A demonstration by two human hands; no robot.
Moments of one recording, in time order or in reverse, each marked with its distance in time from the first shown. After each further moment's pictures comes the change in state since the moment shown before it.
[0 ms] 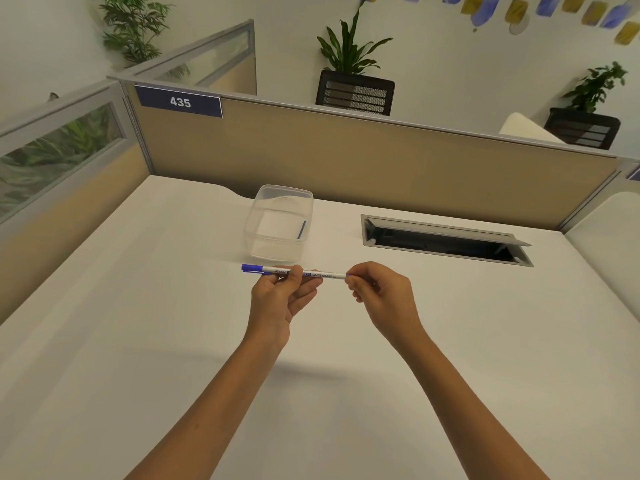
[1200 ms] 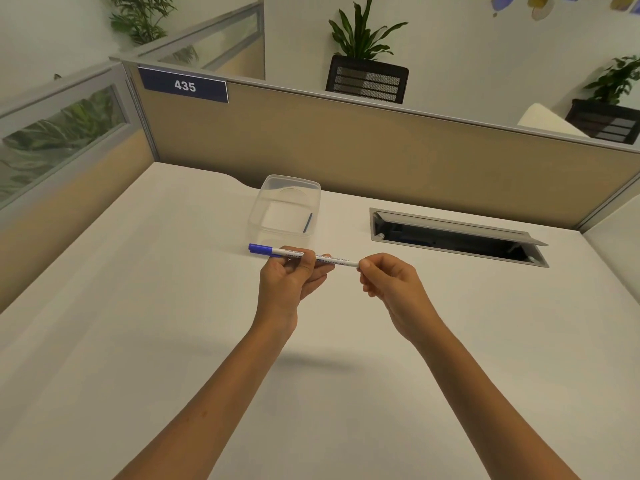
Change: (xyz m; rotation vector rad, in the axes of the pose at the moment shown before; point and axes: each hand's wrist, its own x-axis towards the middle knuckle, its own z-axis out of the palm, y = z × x) left_hand 0.011 0.005 0.013 0.094 -0.044 0.134; right_hand 0.018 0.001 -0.005 0.485 -0.096 0.403
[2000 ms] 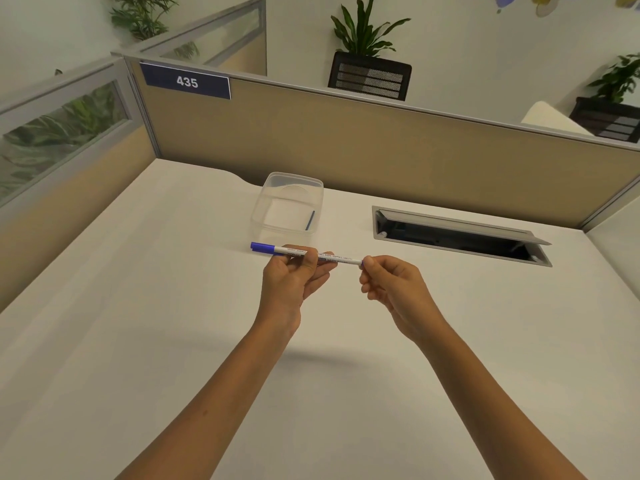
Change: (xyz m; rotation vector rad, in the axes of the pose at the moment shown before) left_hand 0.002 0.000 -0.003 -0.009 0.010 -0.056; right_hand 0.002 0.003 0.001 0.083 -0.039 0.049
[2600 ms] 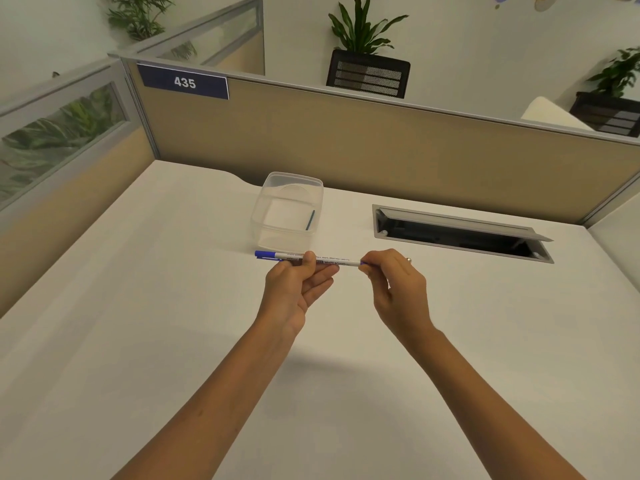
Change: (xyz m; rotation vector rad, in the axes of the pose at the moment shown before) left_hand 0.002 0.005 0.002 -0.112 0.042 -0.223; right_hand 0.002 0.018 0.004 -0.881 0.262 -0.885
